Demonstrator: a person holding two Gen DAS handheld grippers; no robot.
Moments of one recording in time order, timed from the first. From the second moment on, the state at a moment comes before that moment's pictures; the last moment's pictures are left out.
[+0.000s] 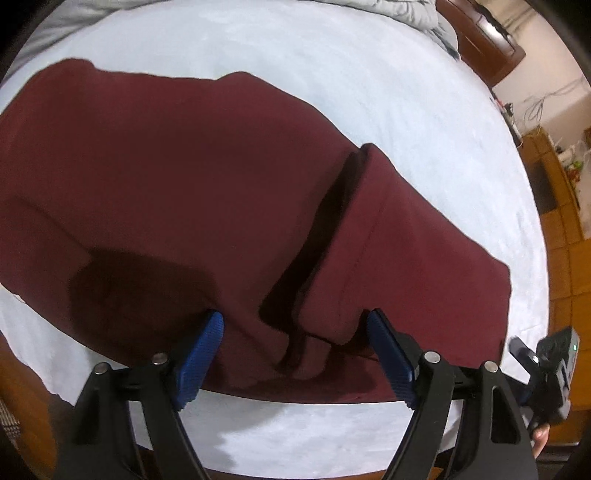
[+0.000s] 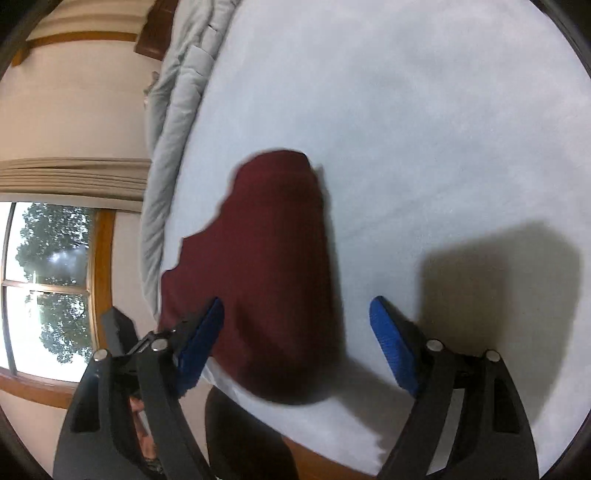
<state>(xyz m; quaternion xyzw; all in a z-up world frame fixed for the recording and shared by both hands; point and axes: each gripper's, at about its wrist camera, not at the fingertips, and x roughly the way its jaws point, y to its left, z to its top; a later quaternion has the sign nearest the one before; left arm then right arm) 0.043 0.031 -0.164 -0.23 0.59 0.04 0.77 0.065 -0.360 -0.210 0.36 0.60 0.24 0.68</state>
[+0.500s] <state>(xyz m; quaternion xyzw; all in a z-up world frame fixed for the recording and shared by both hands) 0.041 0.013 -0.171 -0.17 0.60 0.05 0.78 0.053 -0.334 -0.176 0.23 0.60 0.27 0.72</state>
